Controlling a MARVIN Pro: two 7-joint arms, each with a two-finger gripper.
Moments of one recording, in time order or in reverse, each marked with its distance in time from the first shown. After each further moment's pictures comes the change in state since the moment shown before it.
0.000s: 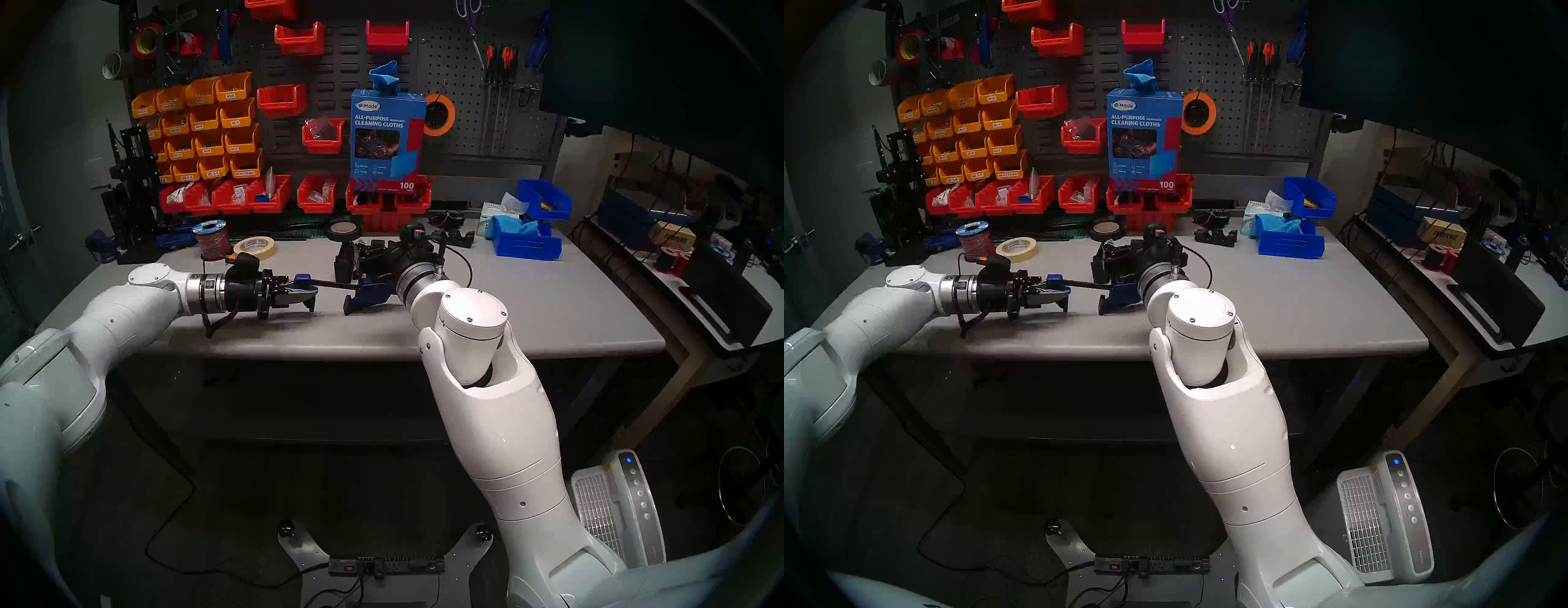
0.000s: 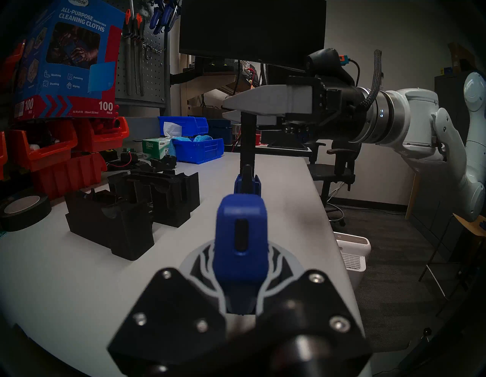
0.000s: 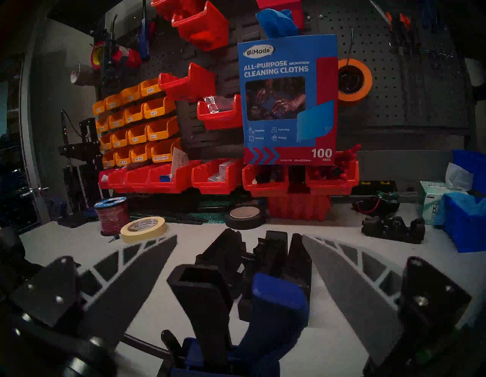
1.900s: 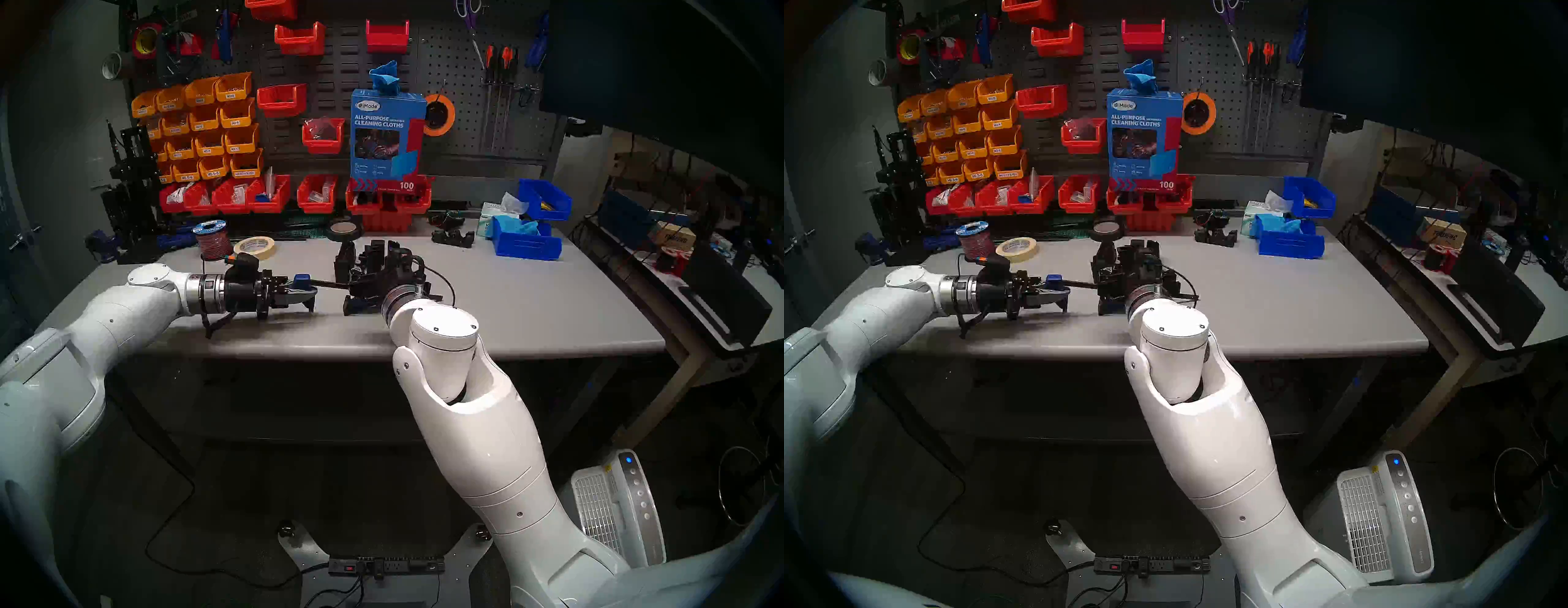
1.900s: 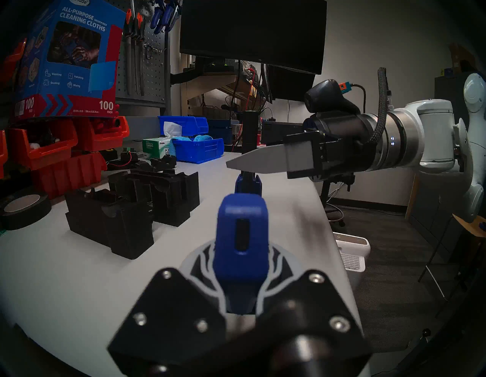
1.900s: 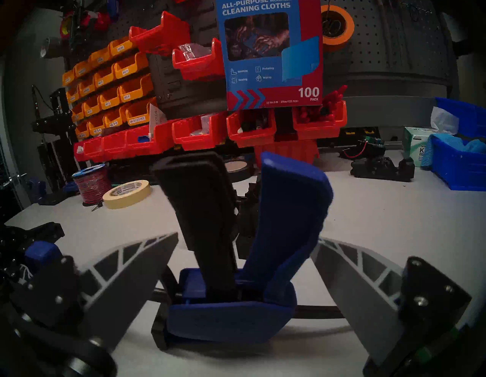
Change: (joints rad) left arm -0.004 0.004 0.016 0.000 -0.015 0.000 0.000; right arm -0.005 0.031 -0.096 0.018 0.176 0.077 -0.249
